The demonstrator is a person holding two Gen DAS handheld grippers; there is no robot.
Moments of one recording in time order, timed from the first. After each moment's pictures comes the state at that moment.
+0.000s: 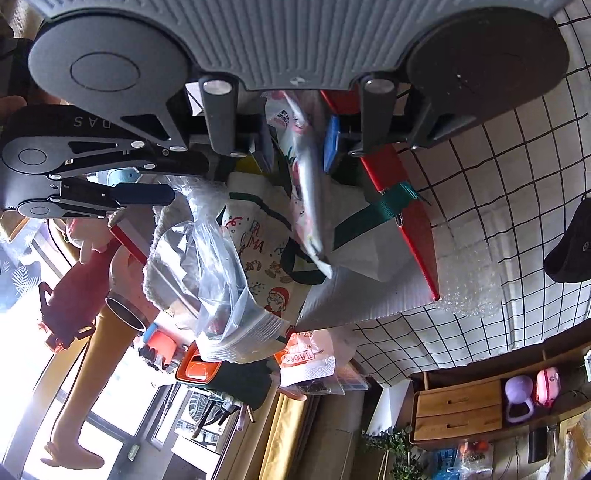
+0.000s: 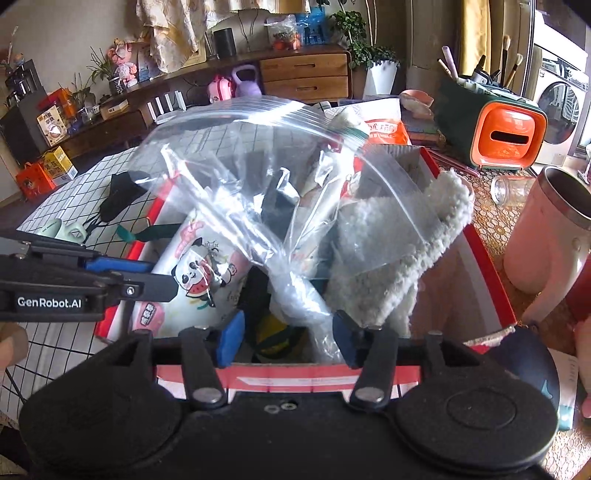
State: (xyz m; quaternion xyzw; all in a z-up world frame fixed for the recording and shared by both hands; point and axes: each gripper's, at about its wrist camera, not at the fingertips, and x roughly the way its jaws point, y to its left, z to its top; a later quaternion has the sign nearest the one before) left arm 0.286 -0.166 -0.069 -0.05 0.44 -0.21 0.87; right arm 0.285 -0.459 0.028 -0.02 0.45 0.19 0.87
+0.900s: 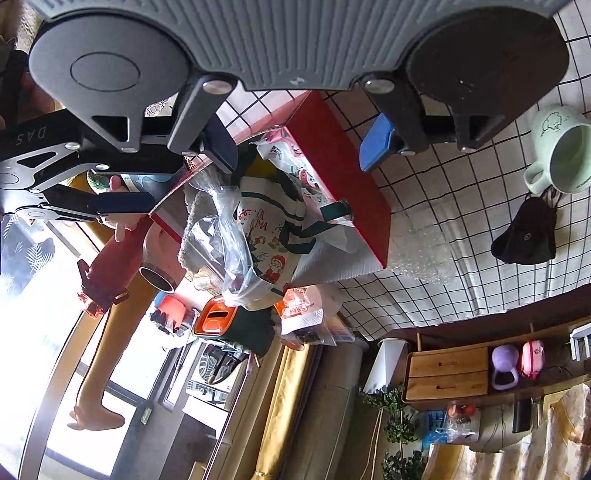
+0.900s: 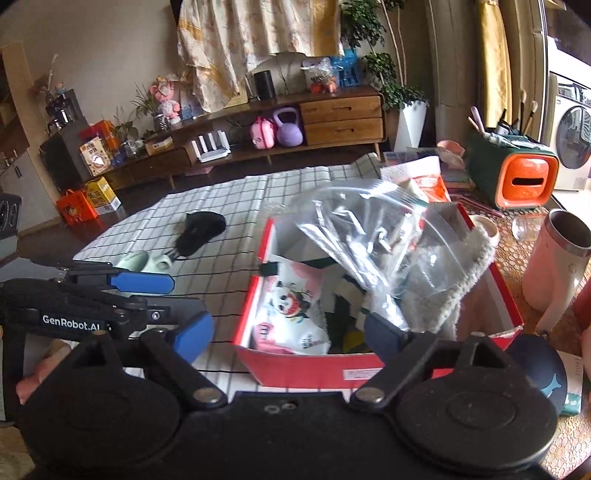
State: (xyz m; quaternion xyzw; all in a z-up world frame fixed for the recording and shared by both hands) left arm 0.207 -0.101 -0.010 -0.07 0.38 -0.20 0.90; right arm 0.220 -0.429 0.102 0.01 0.39 0.25 0.89
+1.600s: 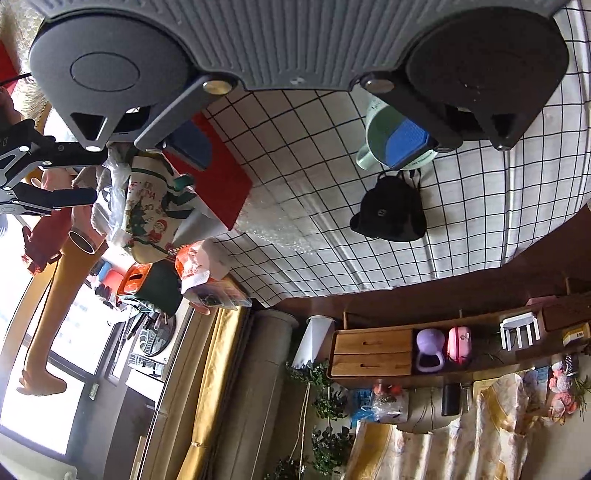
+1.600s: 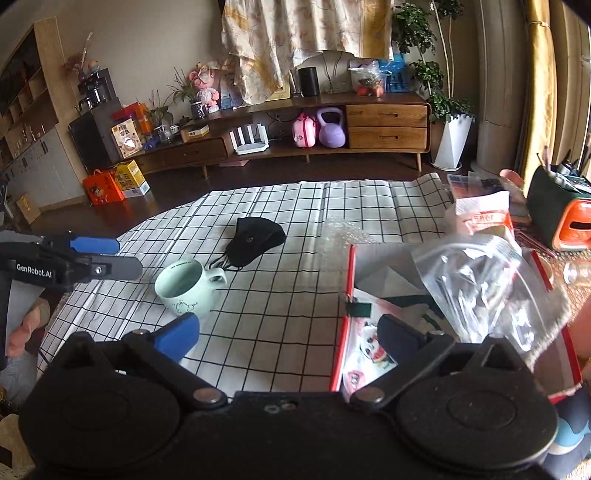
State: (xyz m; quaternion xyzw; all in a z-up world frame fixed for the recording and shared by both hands) left arm 0.214 0.052 0.023 -0.06 0.36 -0.12 0.92; right arm 0.241 -0.335 0.120 -0.02 0.39 0.29 0.87
